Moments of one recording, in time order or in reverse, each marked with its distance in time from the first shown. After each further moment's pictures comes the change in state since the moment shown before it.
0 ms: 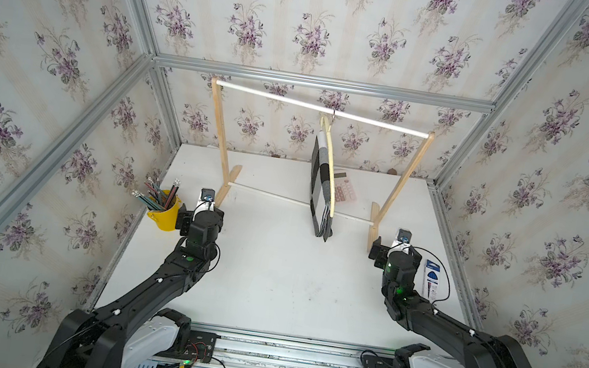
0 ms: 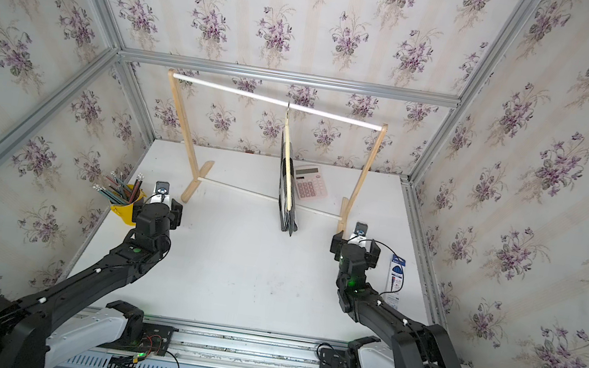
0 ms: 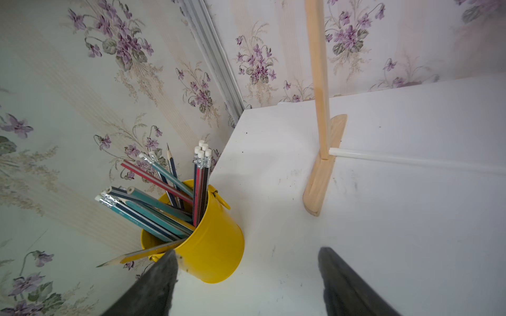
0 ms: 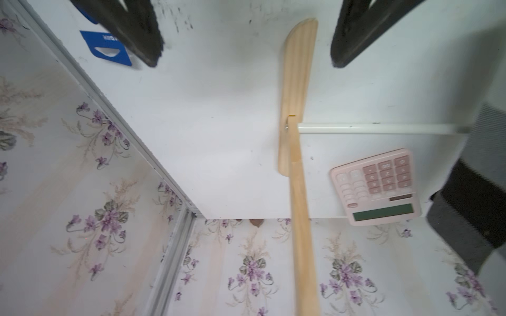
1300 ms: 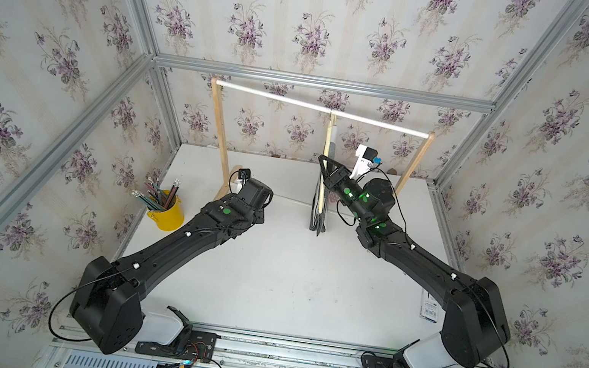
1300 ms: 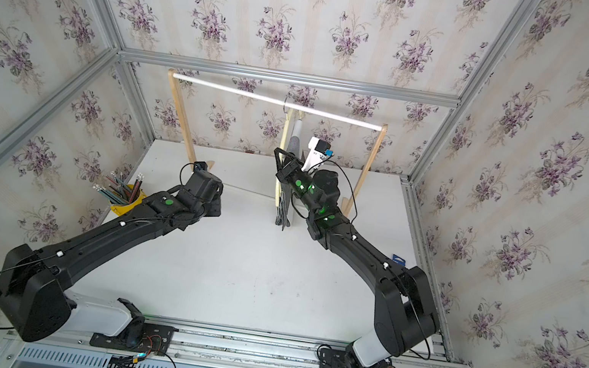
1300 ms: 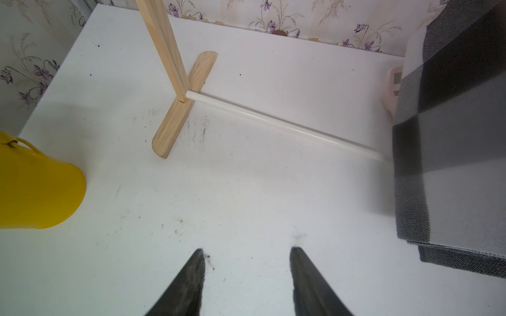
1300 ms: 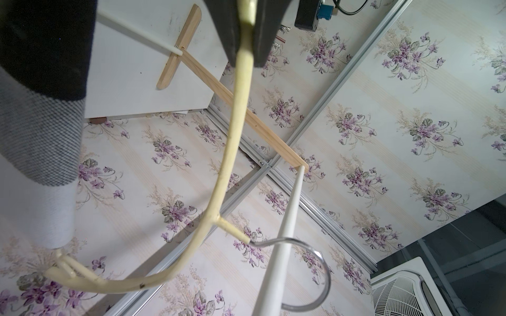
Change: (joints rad) left arm -0.309 0.278 0.692 -0.920 0.228 -0.677; right arm 0.293 0.356 0.879 -0.039 -0.686 0.776
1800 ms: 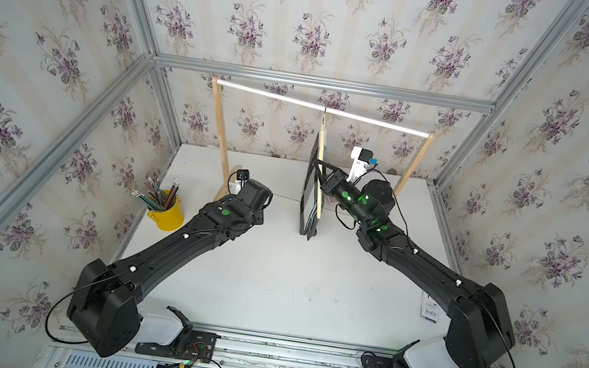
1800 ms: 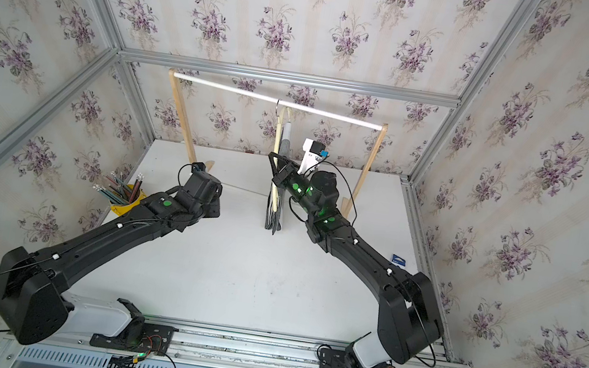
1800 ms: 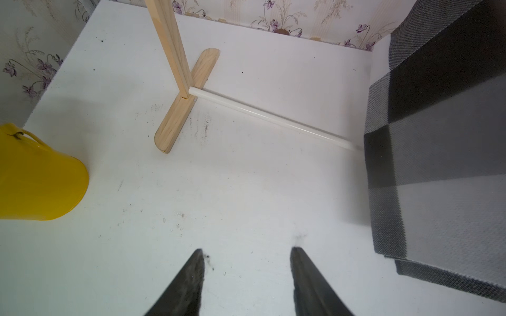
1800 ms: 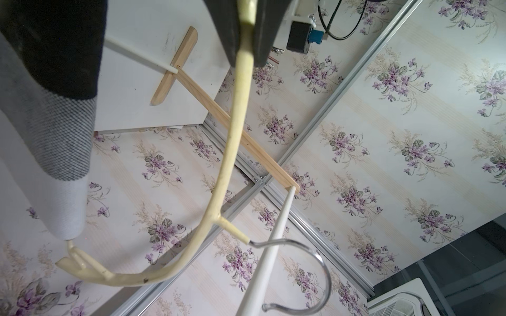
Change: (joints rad) left arm -0.006 -0.012 -0.001 -0.023 -0.003 -0.021; right arm 0.021 -0.031 0.000 -0.055 -0.030 -0.022
